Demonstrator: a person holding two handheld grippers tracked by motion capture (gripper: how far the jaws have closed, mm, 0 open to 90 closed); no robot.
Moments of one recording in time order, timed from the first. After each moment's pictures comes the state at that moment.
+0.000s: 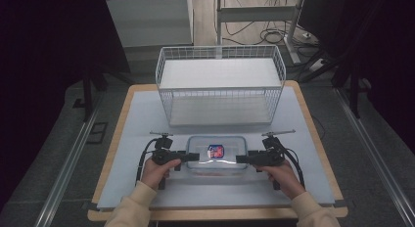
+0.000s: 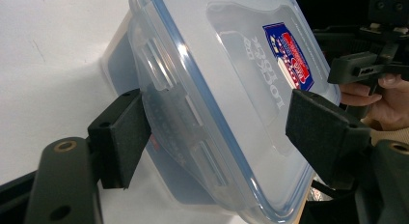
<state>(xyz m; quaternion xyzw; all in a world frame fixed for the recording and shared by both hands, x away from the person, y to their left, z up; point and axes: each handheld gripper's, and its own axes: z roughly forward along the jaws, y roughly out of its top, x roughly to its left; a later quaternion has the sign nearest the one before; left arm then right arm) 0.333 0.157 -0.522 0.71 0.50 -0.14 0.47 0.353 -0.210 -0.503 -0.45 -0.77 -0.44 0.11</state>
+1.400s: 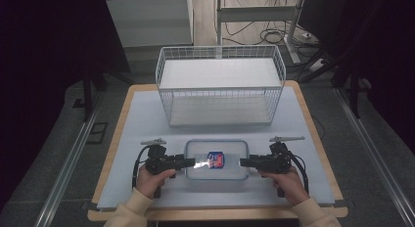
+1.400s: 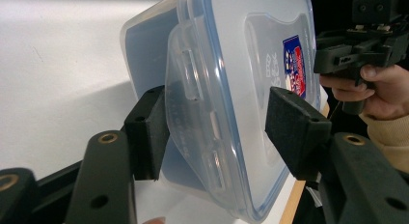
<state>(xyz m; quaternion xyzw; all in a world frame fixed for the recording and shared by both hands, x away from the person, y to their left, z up) 0.297 0.166 -0.513 0.71 0.47 -0.08 0.52 0.328 -0.224 -0.495 -0.44 -0.75 -0.49 0.10</state>
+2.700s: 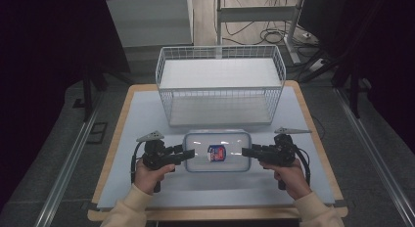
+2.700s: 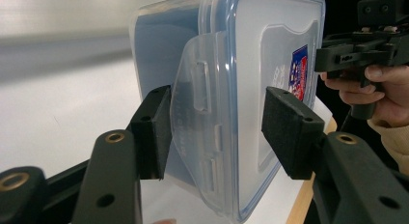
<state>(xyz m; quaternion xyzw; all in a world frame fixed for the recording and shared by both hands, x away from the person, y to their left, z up) 0.293 0.162 -0.472 0.71 0.45 -0.01 0.54 0.331 -0.224 -0.459 -0.42 -0.74 -0.52 0.06</state>
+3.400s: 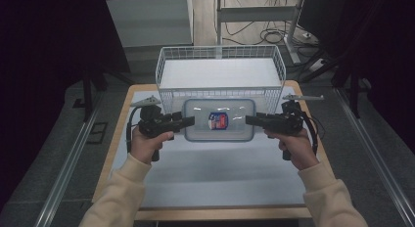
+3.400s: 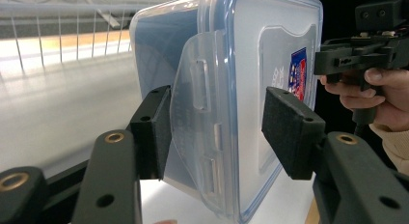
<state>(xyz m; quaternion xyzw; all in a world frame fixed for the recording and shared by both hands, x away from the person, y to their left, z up) 0.335 0.163 -0.386 0.71 0.41 0.04 0.57 0.370 -0.222 -0.374 -0.40 -0.73 -0.55 0.02</state>
